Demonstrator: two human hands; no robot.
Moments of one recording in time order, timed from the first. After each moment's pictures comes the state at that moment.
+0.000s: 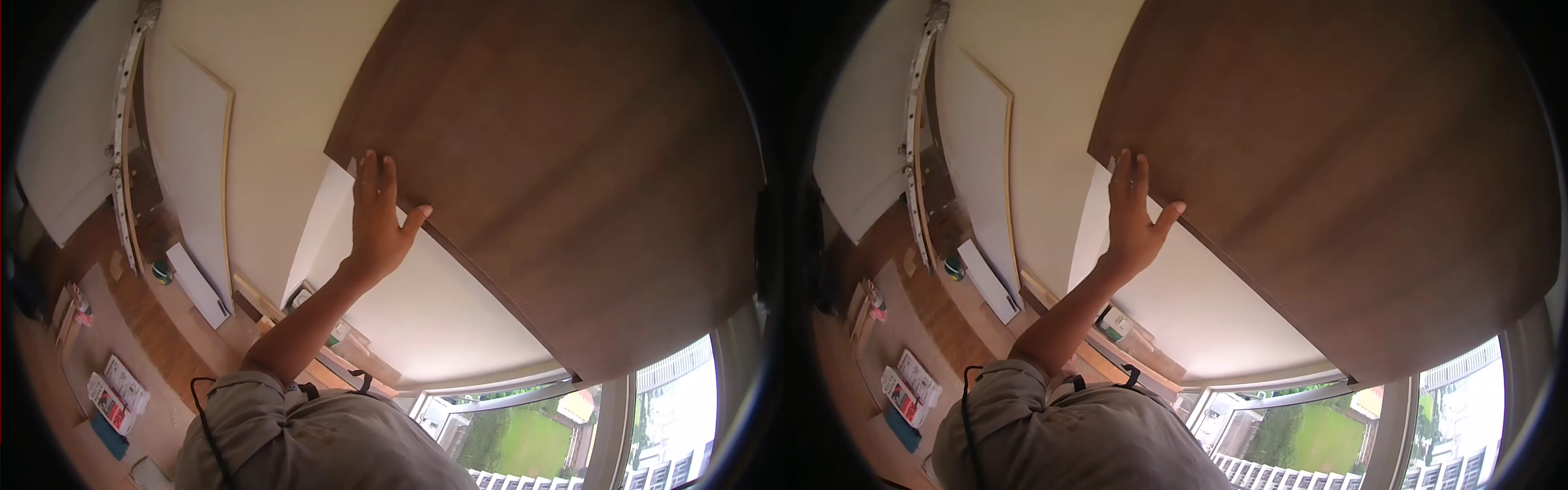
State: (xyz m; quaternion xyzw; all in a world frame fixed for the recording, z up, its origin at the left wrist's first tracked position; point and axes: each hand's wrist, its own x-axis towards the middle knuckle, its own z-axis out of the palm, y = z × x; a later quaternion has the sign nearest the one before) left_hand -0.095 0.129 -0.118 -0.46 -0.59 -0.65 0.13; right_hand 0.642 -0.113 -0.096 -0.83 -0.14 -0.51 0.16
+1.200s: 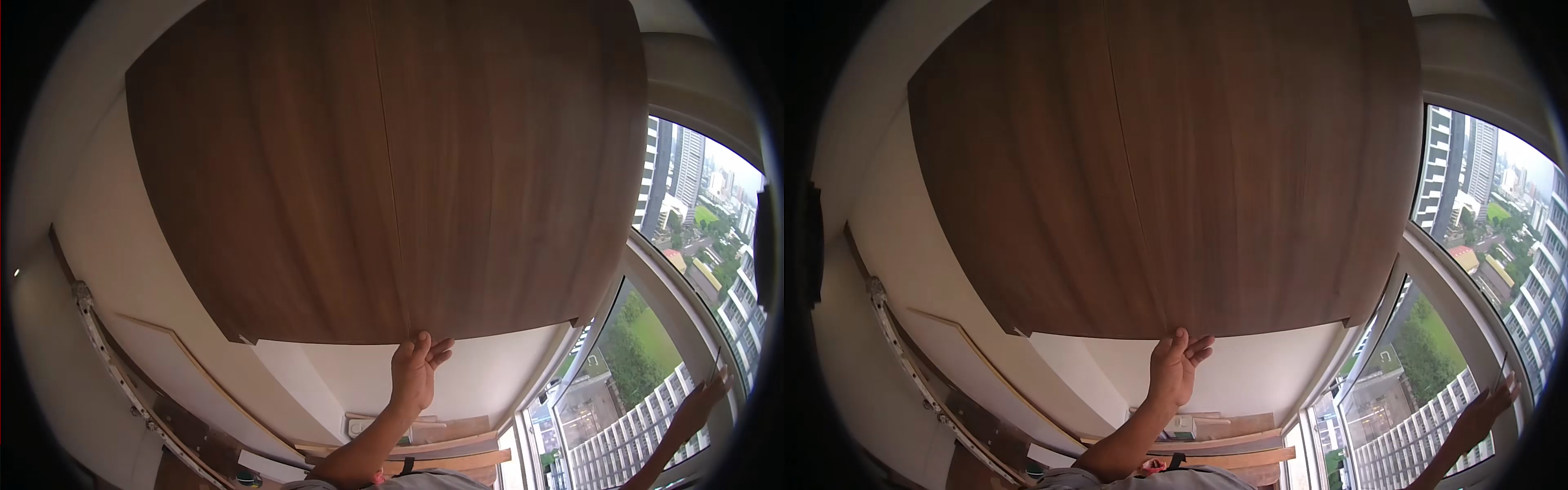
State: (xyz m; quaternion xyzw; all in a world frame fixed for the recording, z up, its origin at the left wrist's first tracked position) left_hand 0.127 0.135 -0.122 -0.32 -0.21 -0.66 -0.65; right_hand 0.652 -0.127 -0.116 -0.81 -0.16 -0.48 0.29
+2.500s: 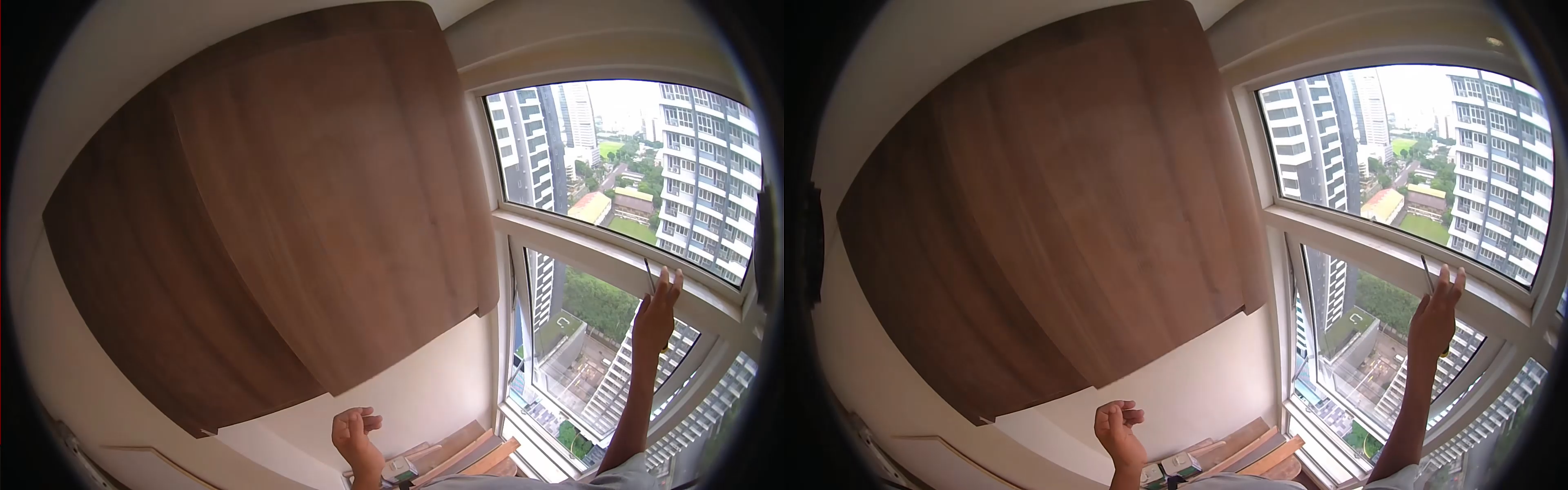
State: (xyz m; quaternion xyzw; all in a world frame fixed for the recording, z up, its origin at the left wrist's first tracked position) left_hand 0.126 0.070 -0.148 -0.47 -0.33 -0.69 -0.43; right_hand 0.602 -0.119 -0.084 -0.80 -0.15 -0.45 0.35
